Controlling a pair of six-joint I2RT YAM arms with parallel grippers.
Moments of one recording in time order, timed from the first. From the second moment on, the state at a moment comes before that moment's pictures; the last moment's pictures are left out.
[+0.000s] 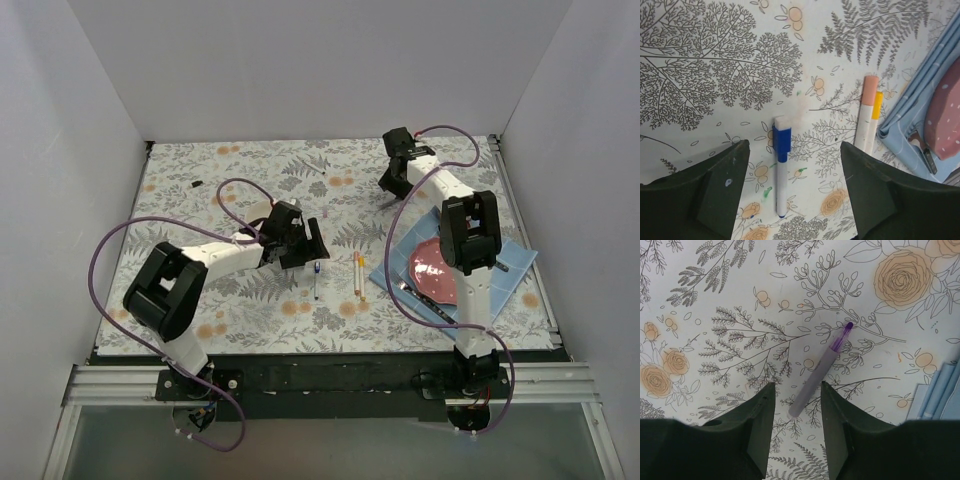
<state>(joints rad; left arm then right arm) -0.60 1.70 0.96 -0.12 0.12 -0.77 0.31 2.25 1.89 -0.69 0.28 0.85</state>
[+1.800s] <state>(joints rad) -0.57 1.54 0.89 0.21 0.59 -0.68 0.59 1.34 0.82 0.16 -0.24 0.79</state>
